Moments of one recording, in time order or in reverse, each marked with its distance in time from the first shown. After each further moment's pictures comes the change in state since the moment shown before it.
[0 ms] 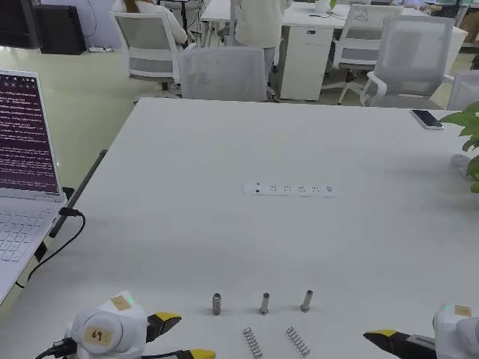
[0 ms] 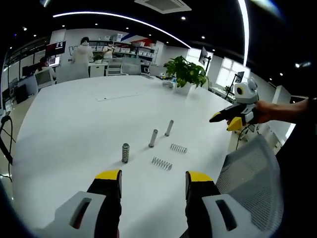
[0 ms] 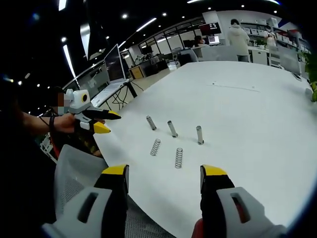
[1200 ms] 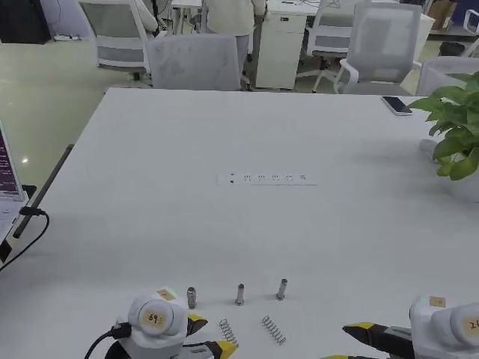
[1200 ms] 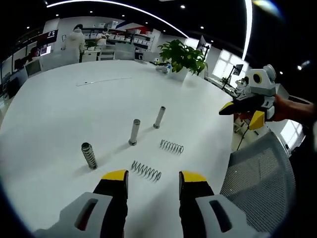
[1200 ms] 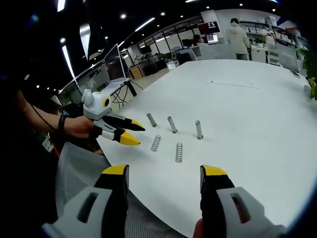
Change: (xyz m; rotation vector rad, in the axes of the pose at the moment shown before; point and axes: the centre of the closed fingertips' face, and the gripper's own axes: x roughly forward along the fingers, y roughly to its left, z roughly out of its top) left arm 0.088 -0.033 -0.019 -0.012 0.119 -0.056; right arm -0.009 0.001 -0.010 0.012 0.006 -0.003
